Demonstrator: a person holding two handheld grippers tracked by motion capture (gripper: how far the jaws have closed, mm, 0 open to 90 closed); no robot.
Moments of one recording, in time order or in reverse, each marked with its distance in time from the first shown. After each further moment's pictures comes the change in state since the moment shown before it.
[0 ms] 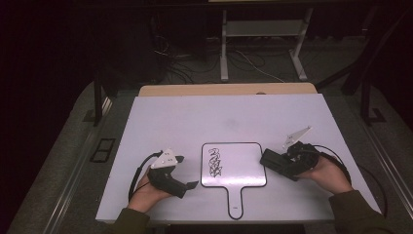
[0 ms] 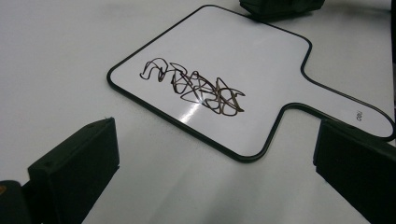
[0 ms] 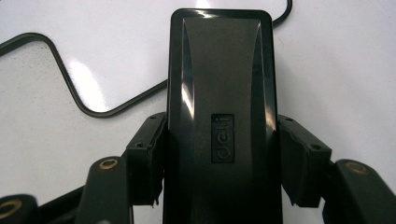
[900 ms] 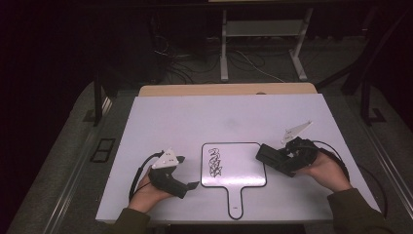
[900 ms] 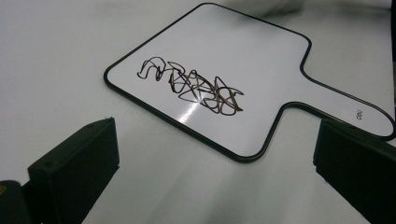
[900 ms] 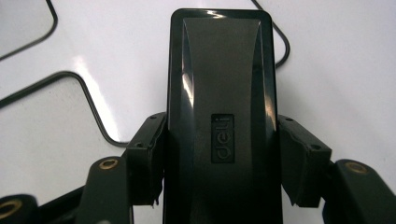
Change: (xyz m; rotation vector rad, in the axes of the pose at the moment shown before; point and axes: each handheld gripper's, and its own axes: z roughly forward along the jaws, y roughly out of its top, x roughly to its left) left arm -0.001 0.000 0.002 0.005 -0.004 0.000; right arm 0.005 0.018 -0.012 -0.061 0.023 -0.015
